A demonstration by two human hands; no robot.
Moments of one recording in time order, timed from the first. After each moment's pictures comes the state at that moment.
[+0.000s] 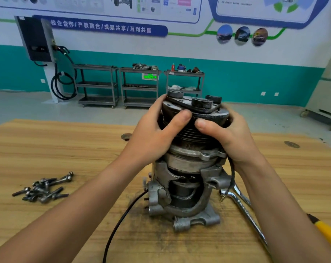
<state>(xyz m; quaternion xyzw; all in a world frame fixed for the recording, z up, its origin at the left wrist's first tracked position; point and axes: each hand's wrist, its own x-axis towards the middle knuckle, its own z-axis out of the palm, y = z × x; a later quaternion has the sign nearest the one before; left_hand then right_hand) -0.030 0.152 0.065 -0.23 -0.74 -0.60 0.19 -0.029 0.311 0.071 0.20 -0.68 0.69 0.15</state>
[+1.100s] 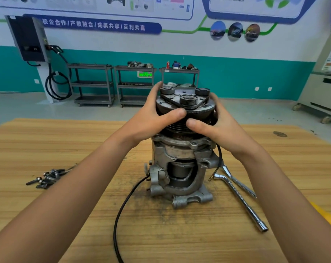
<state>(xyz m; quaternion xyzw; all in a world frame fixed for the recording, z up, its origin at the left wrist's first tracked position) -0.037 0.136 0.076 -0.25 -0.79 -0.56 0.08 -0.010 0.316 0.074 0.21 -0.78 0.57 0.12</state>
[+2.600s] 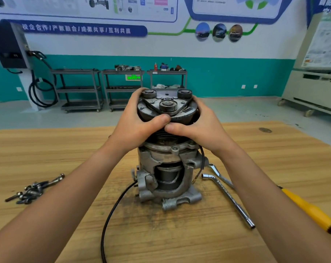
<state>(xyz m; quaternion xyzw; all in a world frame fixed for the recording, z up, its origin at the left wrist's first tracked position) -0.039 0.148 0.067 -0.27 -0.74 -0.58 0.19 -0.025 0.318 0.068 0.21 -0.76 0.59 0.17</state>
